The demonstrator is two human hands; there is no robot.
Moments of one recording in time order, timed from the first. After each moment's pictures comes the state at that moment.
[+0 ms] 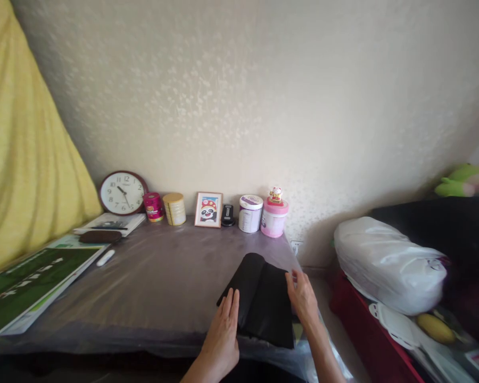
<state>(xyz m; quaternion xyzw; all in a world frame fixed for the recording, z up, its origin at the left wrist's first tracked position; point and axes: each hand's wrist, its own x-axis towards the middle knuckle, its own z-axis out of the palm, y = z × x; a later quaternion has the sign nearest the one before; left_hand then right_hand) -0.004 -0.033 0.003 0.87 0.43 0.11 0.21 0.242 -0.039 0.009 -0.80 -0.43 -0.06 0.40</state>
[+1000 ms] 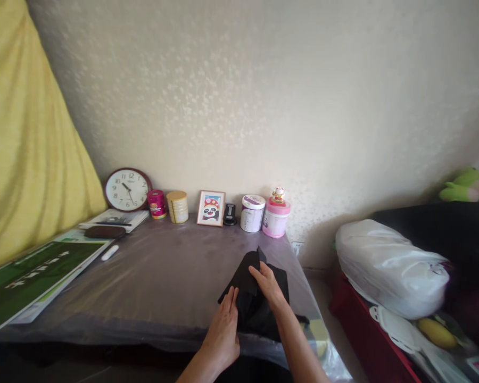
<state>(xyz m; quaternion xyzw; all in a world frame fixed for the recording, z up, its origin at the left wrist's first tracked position) -0.002 -0.028 -0.008 0.87 0.41 0.18 0.22 0.153 0.003 0.043 -0.53 -0.42 0.43 0.60</state>
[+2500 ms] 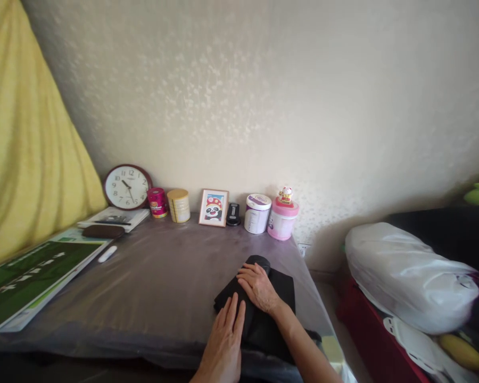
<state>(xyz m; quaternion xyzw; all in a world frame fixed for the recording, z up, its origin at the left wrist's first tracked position) -0.009 -0.020 -0.025 0.88 0.40 0.16 0.17 0.166 0.036 0.011 -0.54 -0.80 -0.01 0.28</state>
